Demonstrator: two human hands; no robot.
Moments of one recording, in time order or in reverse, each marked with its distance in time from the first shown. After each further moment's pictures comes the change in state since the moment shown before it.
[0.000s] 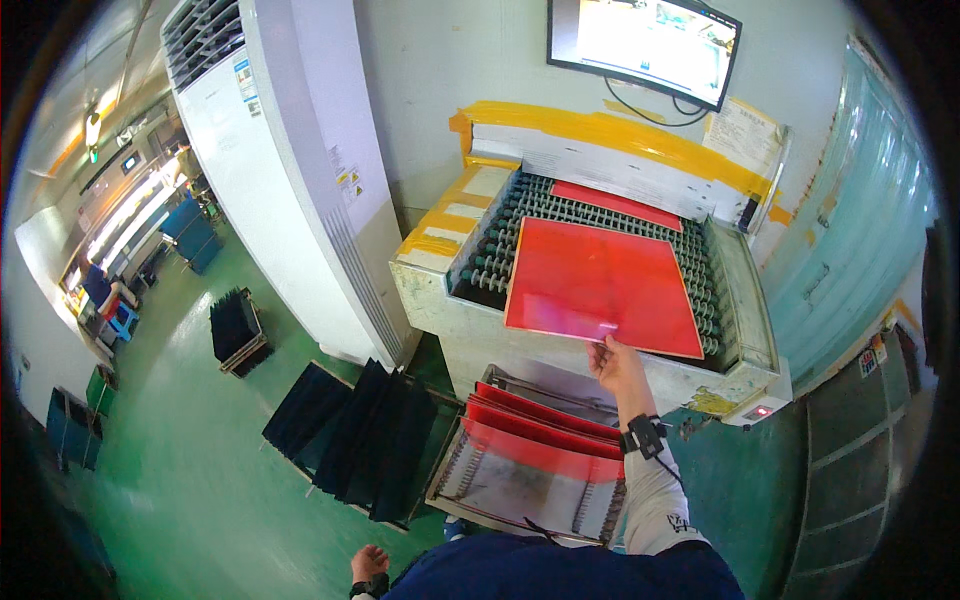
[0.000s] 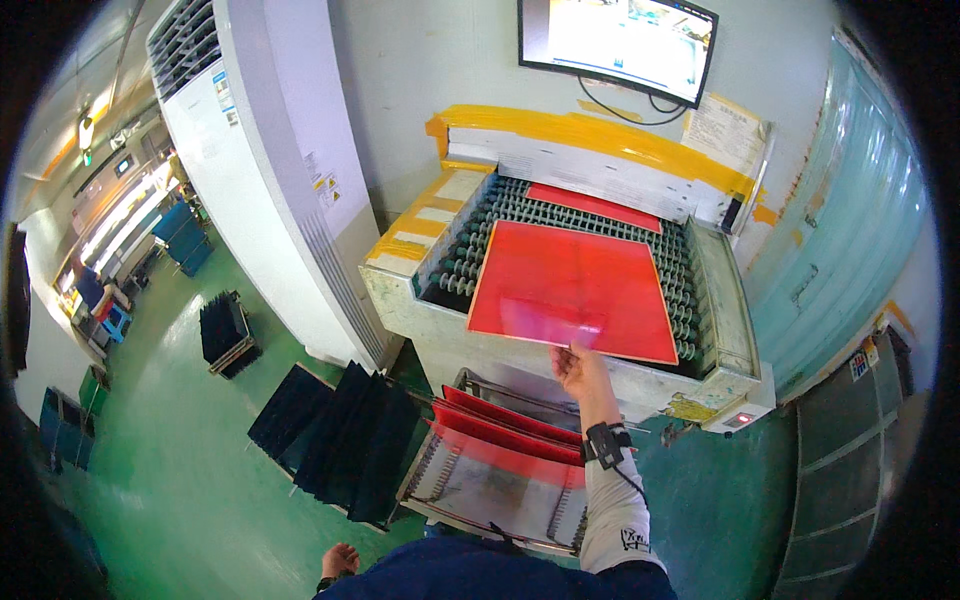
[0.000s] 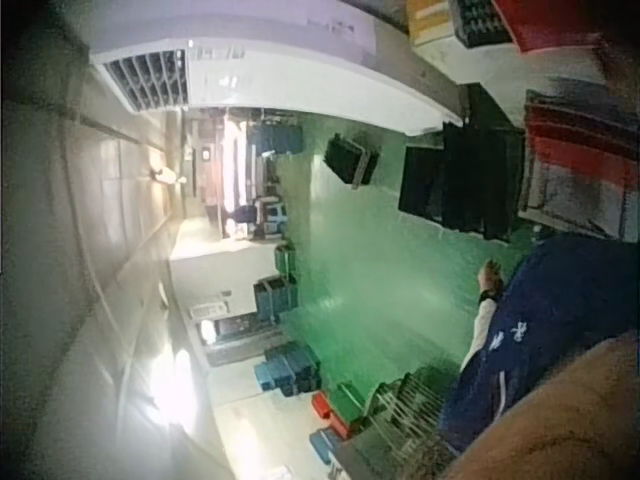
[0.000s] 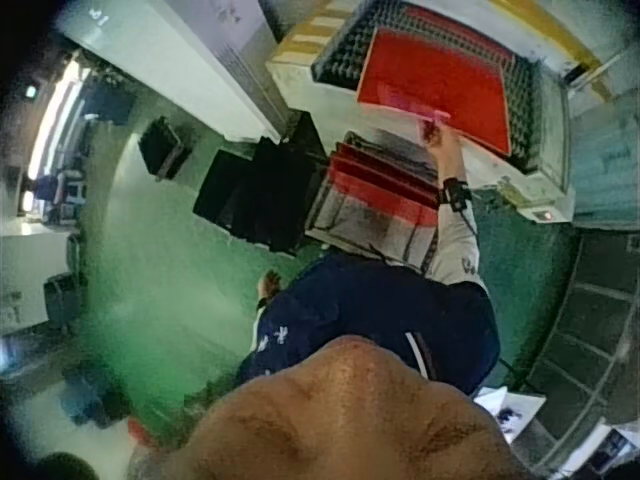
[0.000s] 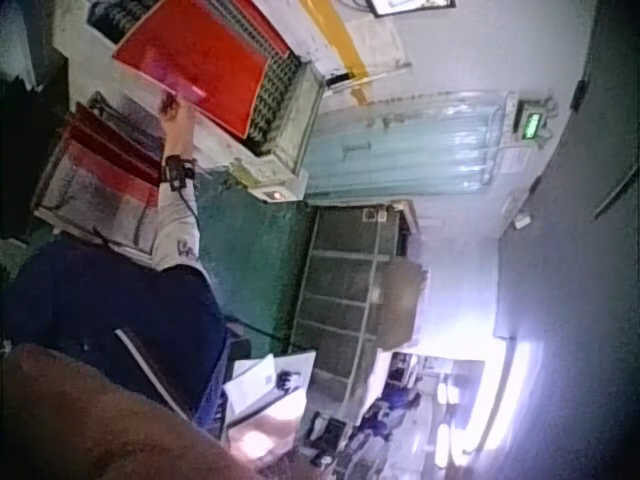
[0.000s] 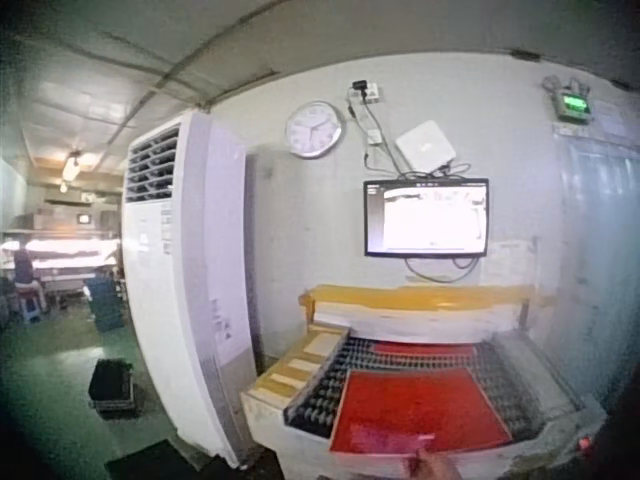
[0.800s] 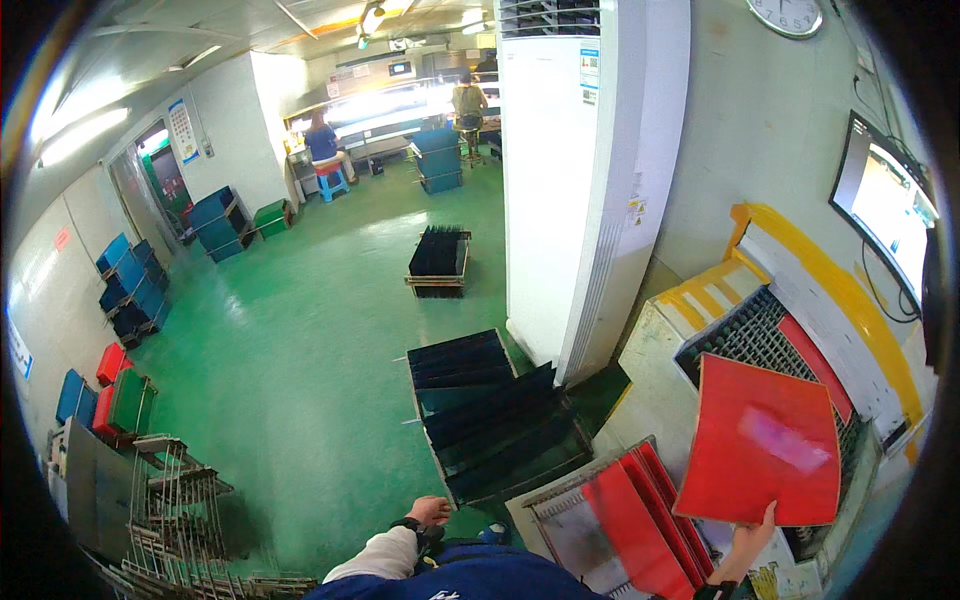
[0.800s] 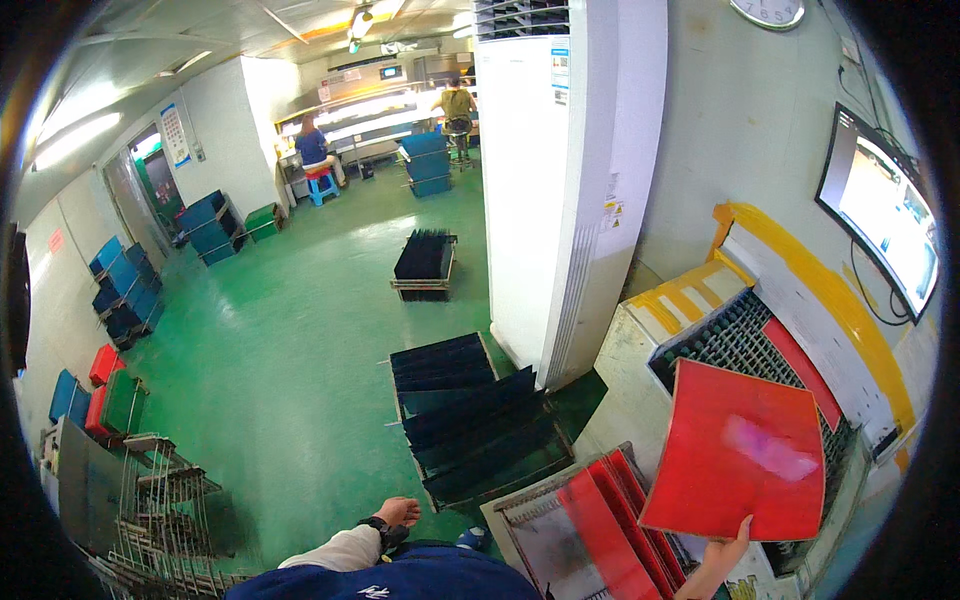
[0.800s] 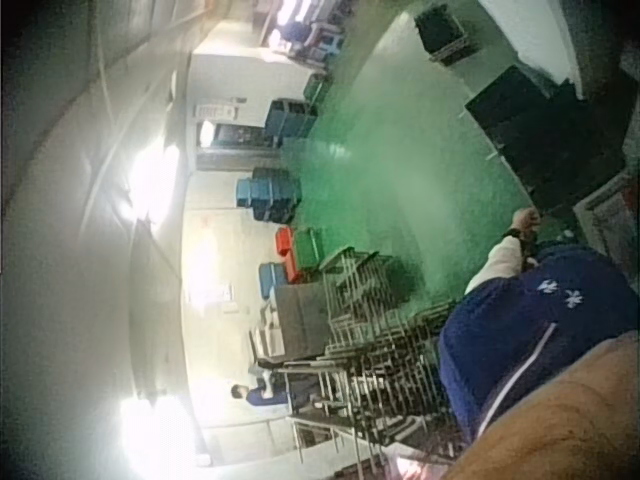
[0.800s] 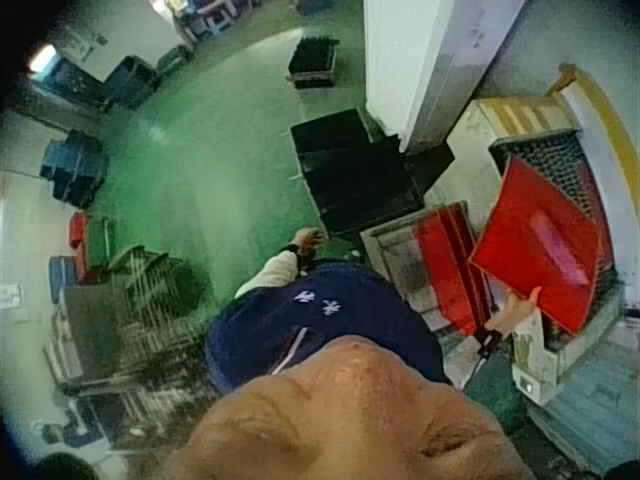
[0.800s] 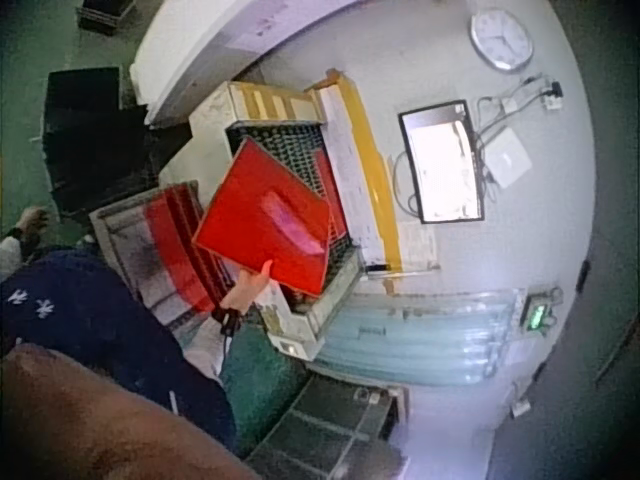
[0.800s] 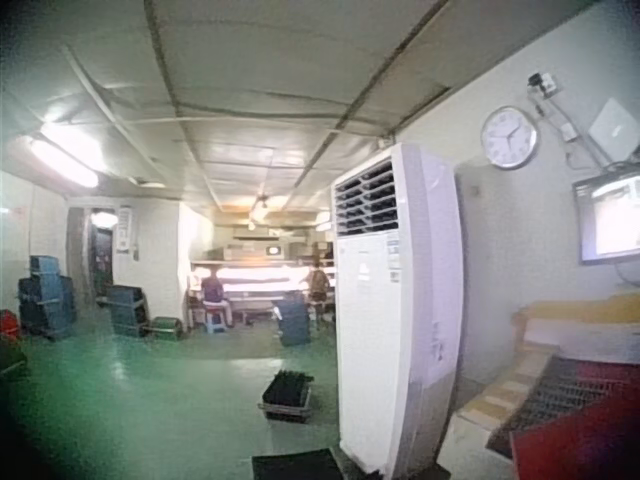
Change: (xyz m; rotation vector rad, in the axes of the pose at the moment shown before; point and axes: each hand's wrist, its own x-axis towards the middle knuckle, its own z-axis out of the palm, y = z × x) left_hand -0.067 0.026 0.071 -0.071 0.102 0.056; right_hand -0.055 -0.004 -0.035 -0.035 0.017 -0.267
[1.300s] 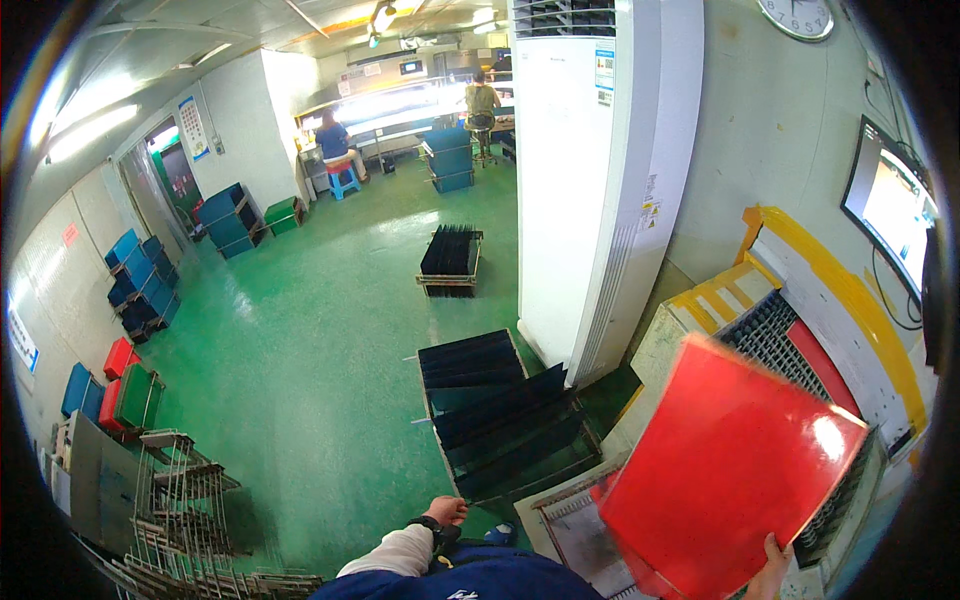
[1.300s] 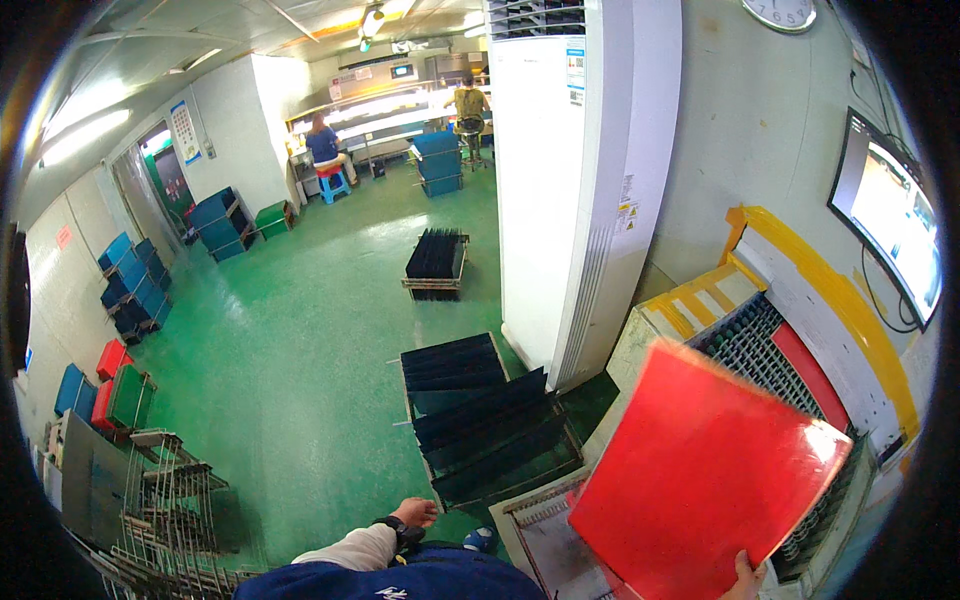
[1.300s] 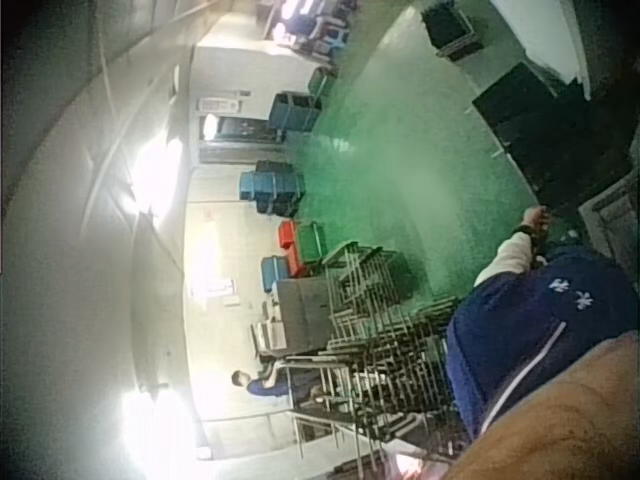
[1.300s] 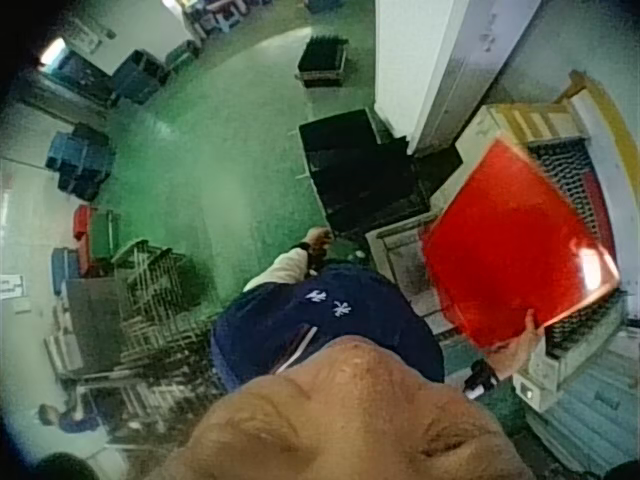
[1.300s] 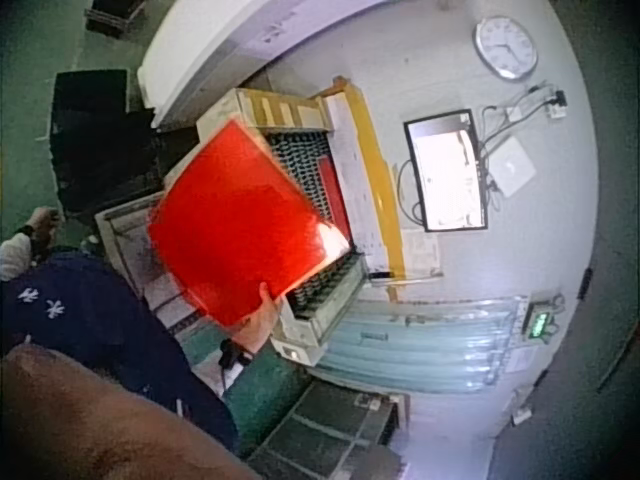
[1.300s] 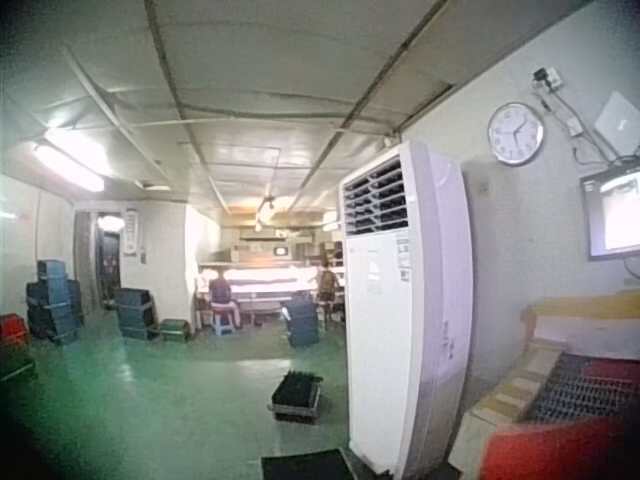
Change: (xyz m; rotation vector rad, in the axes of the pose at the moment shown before) left_hand 0.026 -0.007 0.010 -0.035 -0.023 -0.071; right_hand -0.131 -0.059 0.076 -0.911 -0.157 -0.114
